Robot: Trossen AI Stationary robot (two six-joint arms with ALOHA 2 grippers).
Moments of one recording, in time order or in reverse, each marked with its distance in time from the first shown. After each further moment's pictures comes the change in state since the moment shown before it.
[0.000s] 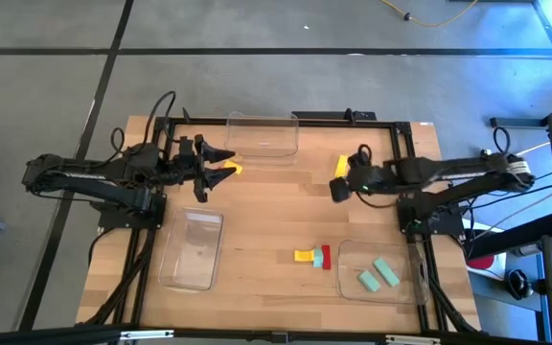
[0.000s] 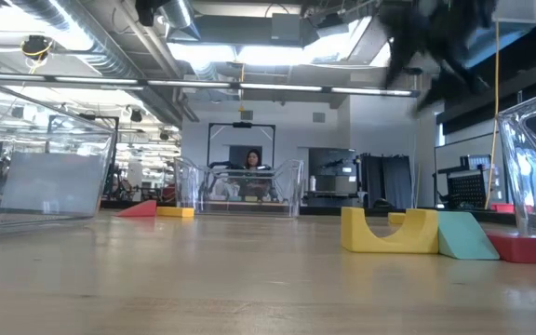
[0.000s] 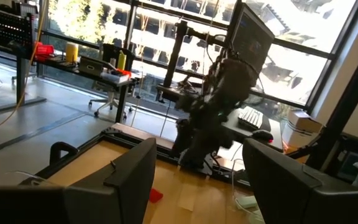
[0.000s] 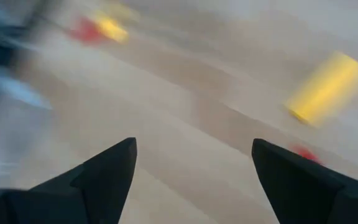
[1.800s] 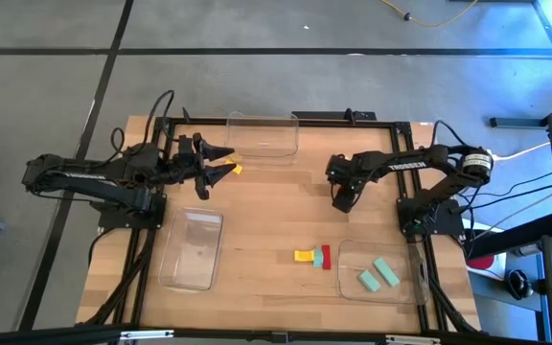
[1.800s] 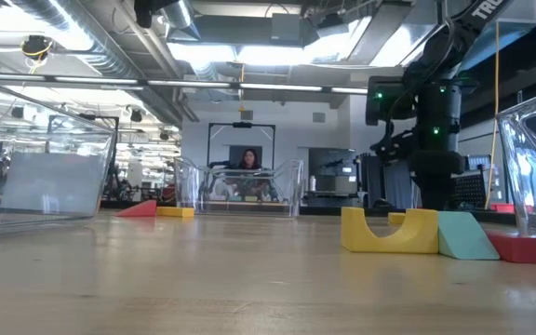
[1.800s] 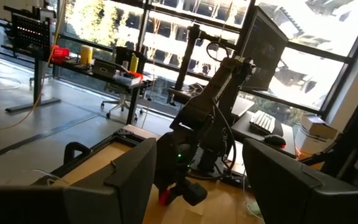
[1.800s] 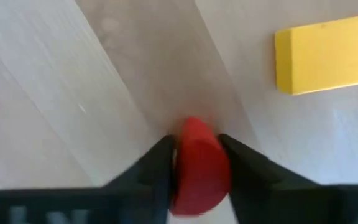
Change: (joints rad) left arm 0.000 0.000 0.000 0.000 -0.053 0.005; right arm -0.362 0.416 -0.184 0.157 -0.301 -0.960
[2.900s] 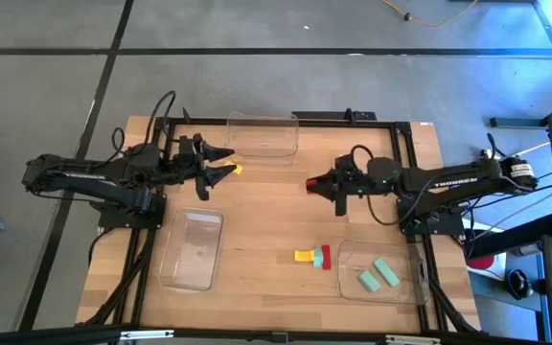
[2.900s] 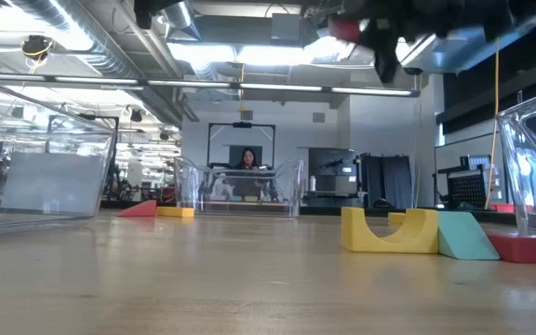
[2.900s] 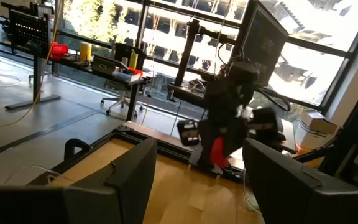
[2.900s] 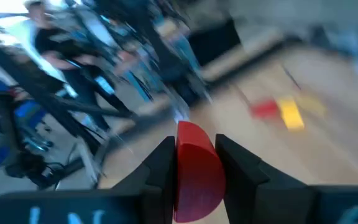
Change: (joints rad) left arm 0.000 0.000 0.000 -0.017 0.007 0.001; right arm 0.327 -0.461 -0.117 0.991 -0.027 0.364
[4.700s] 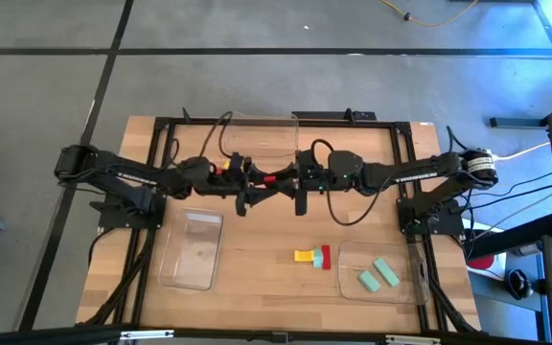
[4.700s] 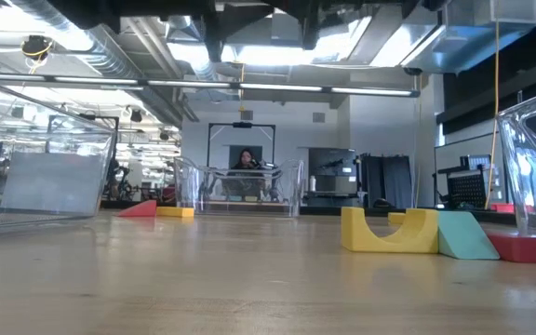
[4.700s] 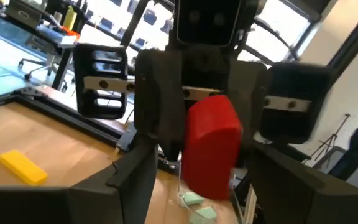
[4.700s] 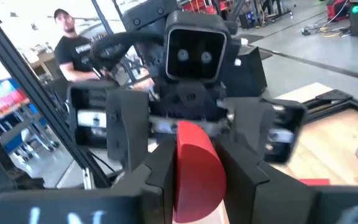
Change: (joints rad) left arm -0.015 0.542 0.038 0.534 0.229 -0.253; right arm 0.010 0.421 0.405 0.112 -0.044 -0.102
